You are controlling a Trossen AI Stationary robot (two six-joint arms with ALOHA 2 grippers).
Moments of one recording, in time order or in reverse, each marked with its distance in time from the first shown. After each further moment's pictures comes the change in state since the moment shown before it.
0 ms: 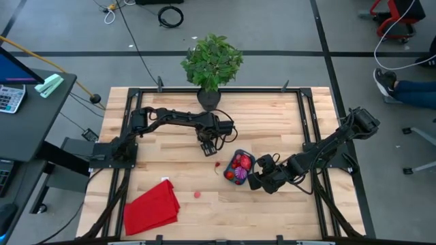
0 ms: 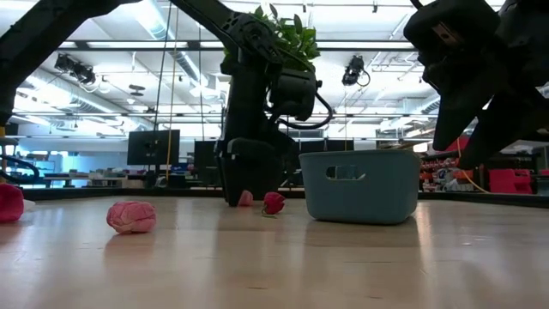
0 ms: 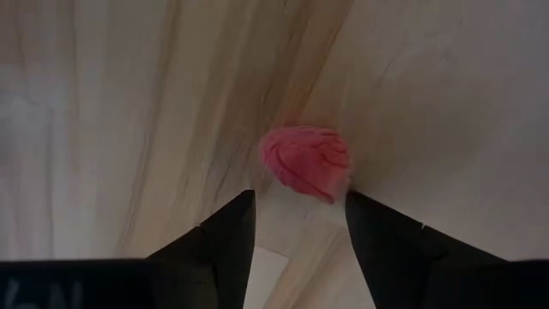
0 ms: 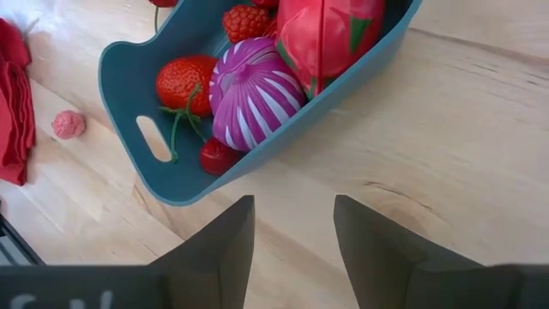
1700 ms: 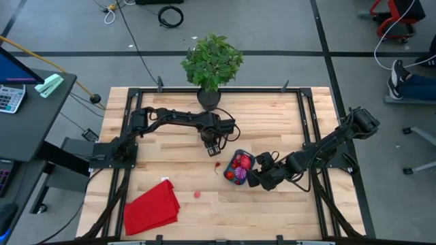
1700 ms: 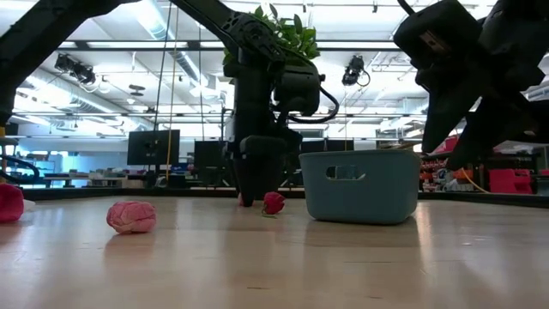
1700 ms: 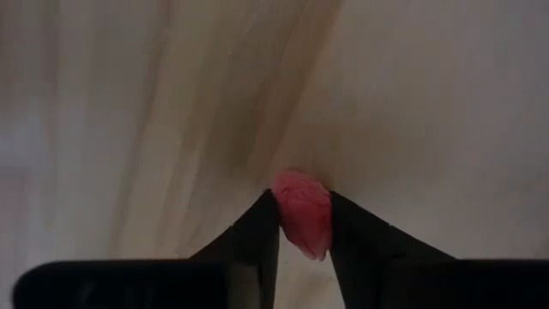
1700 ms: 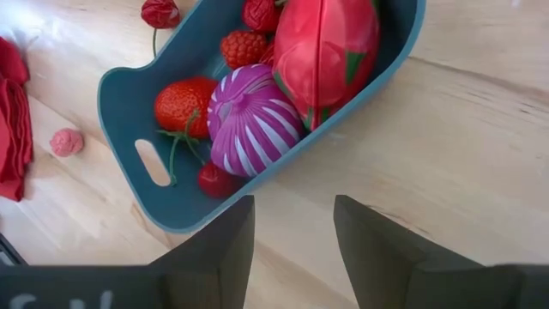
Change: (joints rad) left arm -0.012 0.001 0.007 0.089 0.060 0.002; right arm -0.040 0.000 0.000 0.000 0.001 -0.024
